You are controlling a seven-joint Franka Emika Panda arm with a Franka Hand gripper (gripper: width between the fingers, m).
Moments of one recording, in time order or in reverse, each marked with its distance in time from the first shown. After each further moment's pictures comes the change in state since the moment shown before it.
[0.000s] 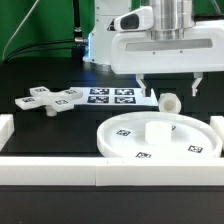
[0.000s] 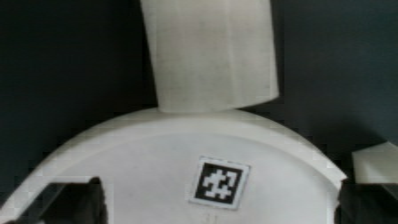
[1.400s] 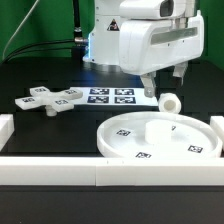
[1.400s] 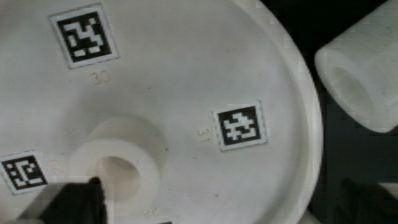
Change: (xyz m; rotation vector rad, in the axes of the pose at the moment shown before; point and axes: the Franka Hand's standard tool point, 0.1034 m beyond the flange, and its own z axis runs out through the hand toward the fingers) arm 0.036 0.005 -0.021 -0.084 0.012 -1.078
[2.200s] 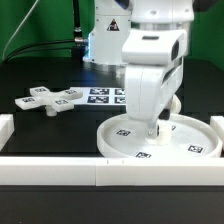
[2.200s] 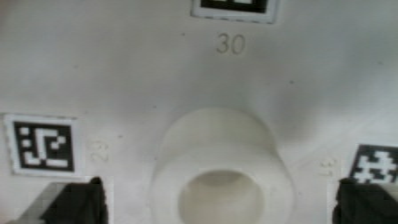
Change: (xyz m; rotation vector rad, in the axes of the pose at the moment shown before) arm 0.017 0.044 0.033 0.025 -0.006 -0.299
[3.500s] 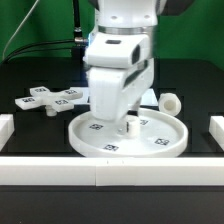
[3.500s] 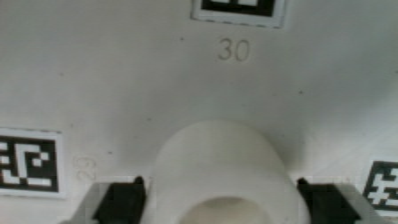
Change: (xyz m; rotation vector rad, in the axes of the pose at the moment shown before) arm -0.038 0.004 0.022 0.016 -0.006 -0.046
